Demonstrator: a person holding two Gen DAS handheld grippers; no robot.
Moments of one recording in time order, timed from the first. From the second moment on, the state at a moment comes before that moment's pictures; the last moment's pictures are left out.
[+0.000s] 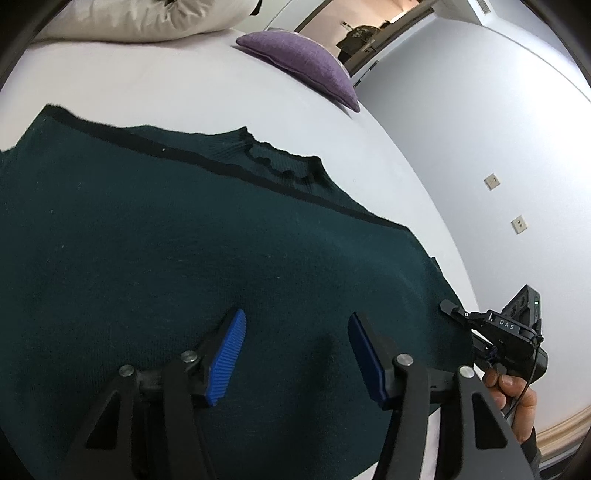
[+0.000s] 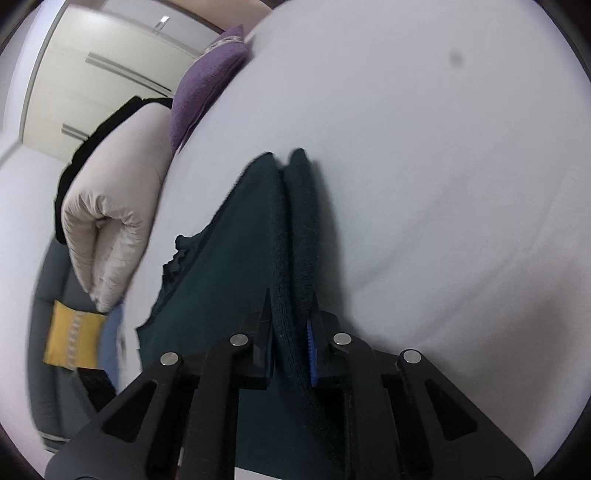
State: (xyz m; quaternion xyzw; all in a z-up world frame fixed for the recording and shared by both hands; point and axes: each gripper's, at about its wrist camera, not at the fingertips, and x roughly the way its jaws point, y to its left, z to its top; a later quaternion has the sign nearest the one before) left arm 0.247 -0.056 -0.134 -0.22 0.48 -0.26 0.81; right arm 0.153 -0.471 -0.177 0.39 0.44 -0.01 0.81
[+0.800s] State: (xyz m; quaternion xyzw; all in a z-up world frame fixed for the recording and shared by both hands) left arm 0.272 0.017 -0.130 -0.40 0.50 -0.27 0.72; right arm 0.184 -0.207 -0.127 0.13 0.50 0.21 0.83
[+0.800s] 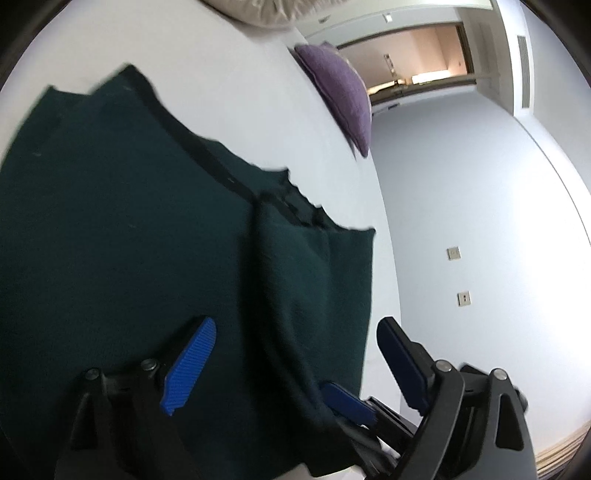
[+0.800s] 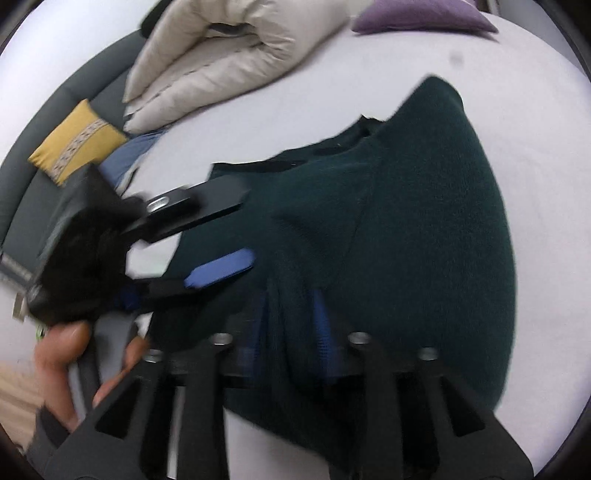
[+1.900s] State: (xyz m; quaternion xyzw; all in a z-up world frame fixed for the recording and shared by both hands) left arm 0.270 0.115 -0.073 -0.32 0.51 -0.22 0.77; right arm 0.130 -0.262 -0.135 0.17 0.43 0.18 0.87
